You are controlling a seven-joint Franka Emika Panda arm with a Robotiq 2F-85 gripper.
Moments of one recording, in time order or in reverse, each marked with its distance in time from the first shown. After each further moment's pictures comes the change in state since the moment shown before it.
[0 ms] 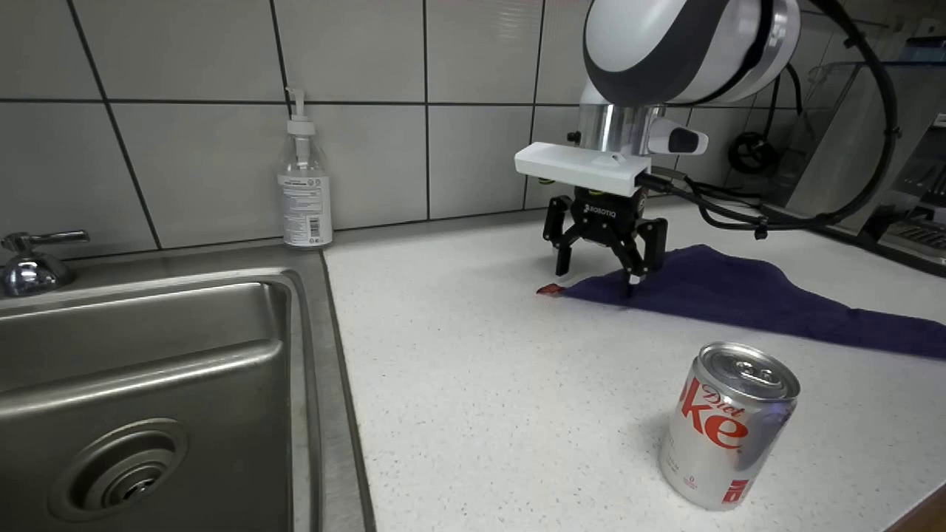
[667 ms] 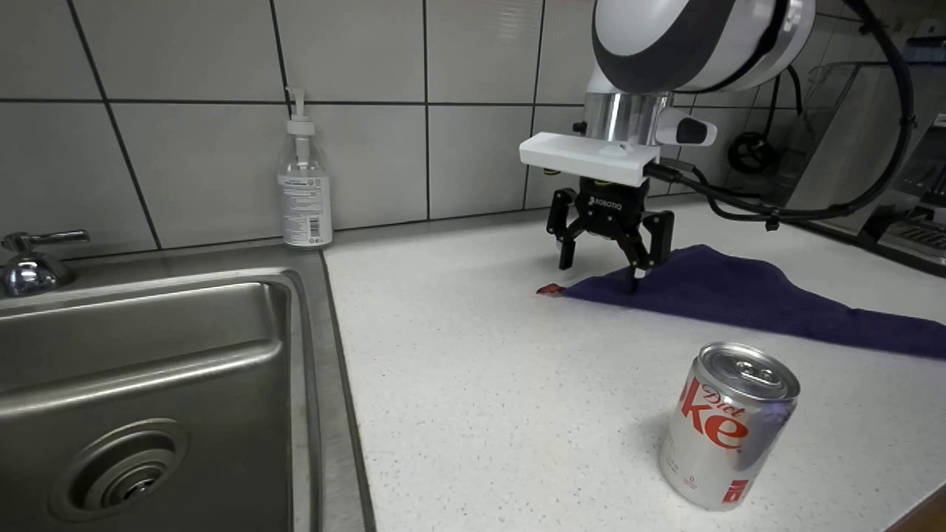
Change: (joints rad) arm -0.002 -0.032 0.000 -0.024 0.000 0.000 0.000
